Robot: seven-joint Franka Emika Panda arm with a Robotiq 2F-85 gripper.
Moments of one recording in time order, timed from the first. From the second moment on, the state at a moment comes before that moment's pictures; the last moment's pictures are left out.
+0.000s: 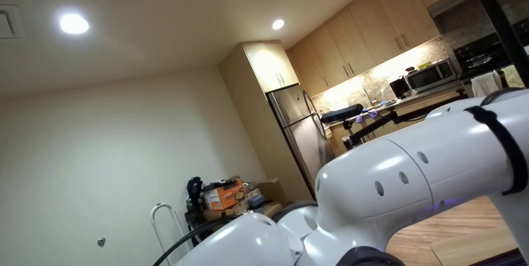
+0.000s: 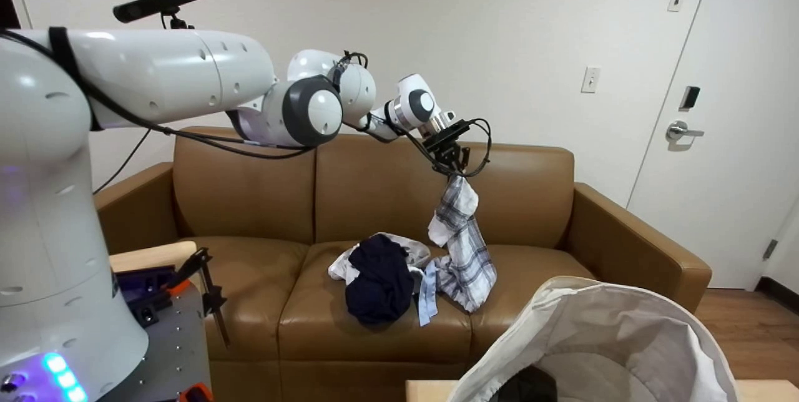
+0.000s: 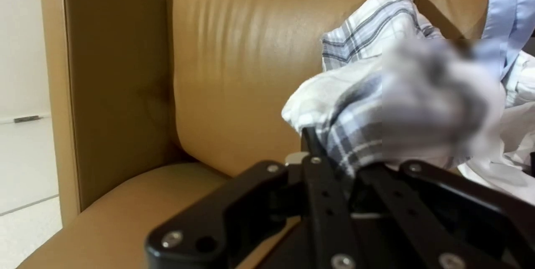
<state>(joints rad) 0.42 1.46 -0.21 -0.38 -0.39 2.11 -0.50</state>
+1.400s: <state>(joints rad) 0.53 1.49 -0.30 -0.67 -0.41 2.45 0.46</state>
